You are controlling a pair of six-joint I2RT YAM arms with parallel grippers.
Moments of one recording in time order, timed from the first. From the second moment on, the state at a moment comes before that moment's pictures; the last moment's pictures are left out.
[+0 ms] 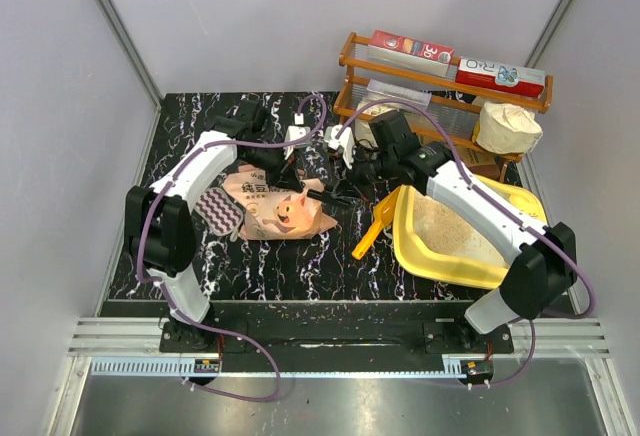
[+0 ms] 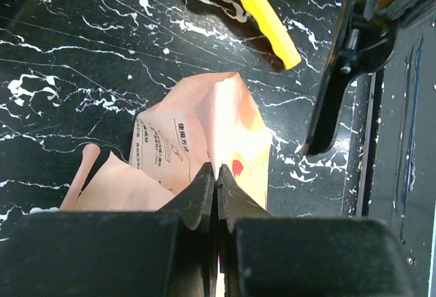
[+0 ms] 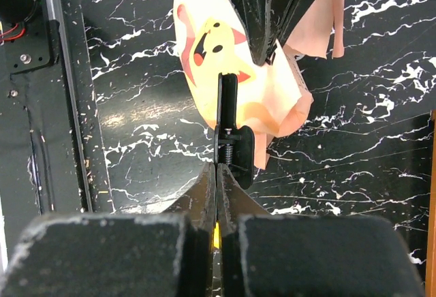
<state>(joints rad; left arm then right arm) -0.32 1.77 1.51 -0.97 0.91 0.80 0.62 1.52 1.38 -0.61 -0.65 -0.41</state>
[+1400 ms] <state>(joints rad) -0.36 1.82 1.64 -1.12 0.99 0.95 0.57 1.54 1.23 -0.34 -0.59 -0.27</state>
